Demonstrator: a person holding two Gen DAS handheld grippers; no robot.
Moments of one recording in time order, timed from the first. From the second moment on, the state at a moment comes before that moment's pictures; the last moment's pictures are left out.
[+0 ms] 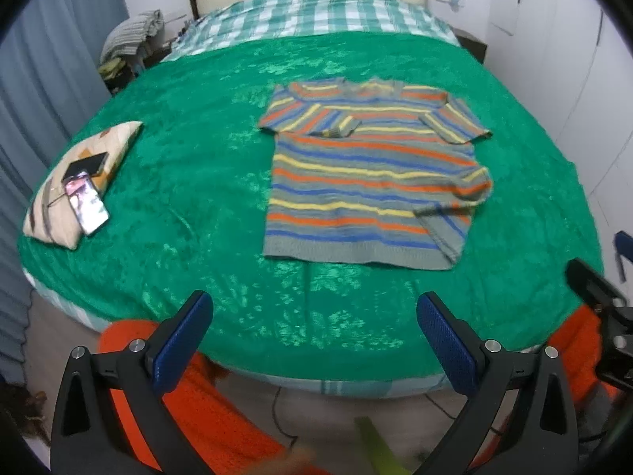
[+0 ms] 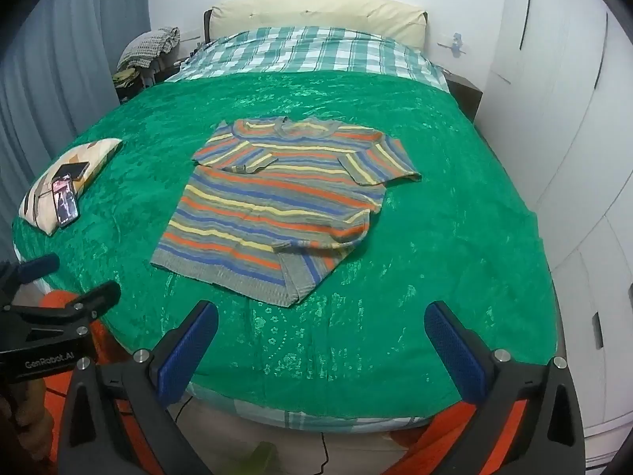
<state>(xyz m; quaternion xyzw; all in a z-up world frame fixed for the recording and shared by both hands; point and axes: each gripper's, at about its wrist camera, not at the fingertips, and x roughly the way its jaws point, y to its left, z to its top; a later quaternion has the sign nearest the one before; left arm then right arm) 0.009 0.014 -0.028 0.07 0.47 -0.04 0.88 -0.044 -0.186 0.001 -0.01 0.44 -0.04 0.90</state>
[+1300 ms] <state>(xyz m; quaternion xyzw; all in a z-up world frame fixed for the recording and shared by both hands) 0.014 0.021 -0.034 0.08 0.48 -0.04 0.88 -0.040 -0.192 -0.007 0.03 0.41 -0.03 0.91</state>
